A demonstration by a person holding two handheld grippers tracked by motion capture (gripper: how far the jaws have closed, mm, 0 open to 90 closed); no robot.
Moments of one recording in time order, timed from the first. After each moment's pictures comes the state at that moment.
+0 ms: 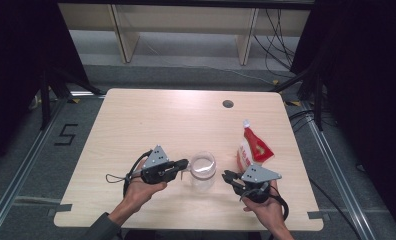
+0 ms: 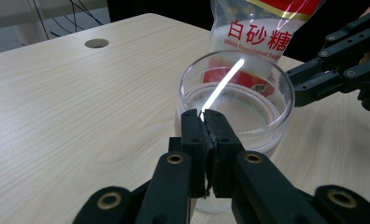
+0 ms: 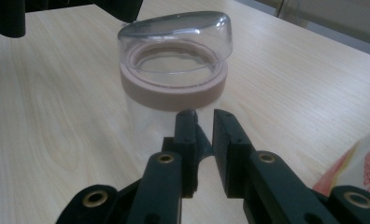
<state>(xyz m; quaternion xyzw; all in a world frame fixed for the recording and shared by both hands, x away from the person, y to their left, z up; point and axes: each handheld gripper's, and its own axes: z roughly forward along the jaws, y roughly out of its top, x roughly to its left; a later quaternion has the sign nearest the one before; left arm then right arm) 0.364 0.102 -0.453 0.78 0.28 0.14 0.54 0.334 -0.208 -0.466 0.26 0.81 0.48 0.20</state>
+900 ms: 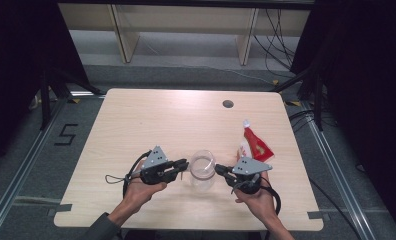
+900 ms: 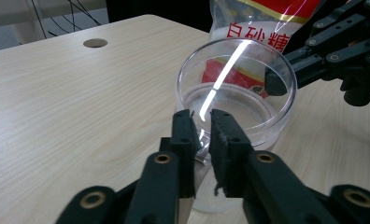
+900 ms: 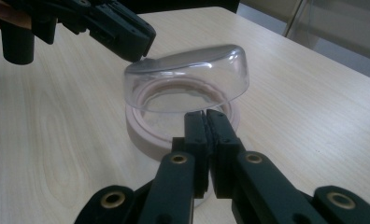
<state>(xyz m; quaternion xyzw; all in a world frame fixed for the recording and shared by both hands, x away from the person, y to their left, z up) 0.363 0.104 -0.454 0.77 0.29 0.13 0.55 0.349 -0.186 -0.451 0.24 0.82 0.49 0.20</state>
